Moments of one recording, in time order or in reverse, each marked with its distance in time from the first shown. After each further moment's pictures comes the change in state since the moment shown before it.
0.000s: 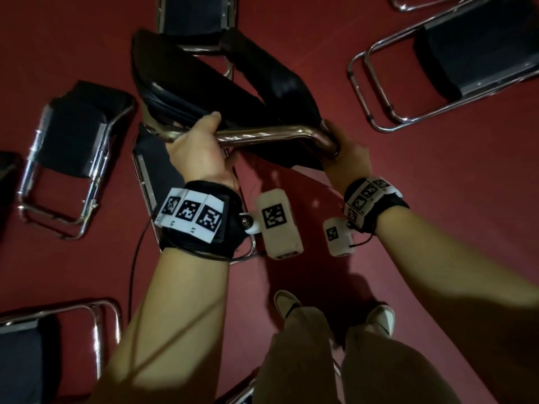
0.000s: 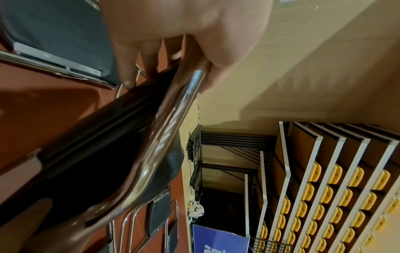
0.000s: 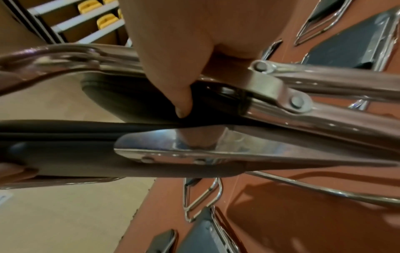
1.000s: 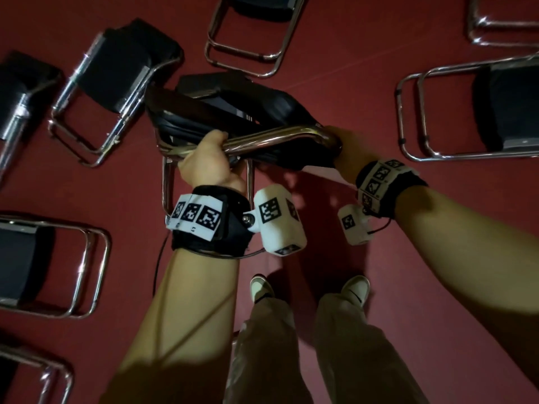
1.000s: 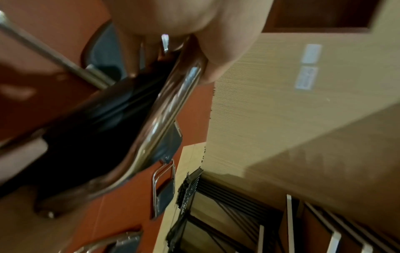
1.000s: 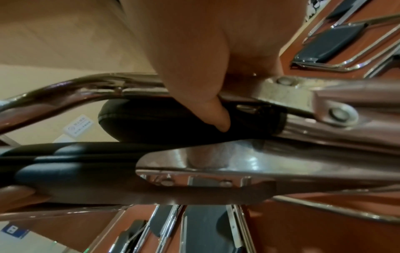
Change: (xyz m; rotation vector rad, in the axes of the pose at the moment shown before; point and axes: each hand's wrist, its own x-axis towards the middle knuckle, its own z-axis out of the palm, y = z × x) left_hand -0.034 -0.029 -0.026 -0.207 0.415 -0.023; right_hand 0.051 -0.012 -0.007 -0.339 -0.548 -0.257
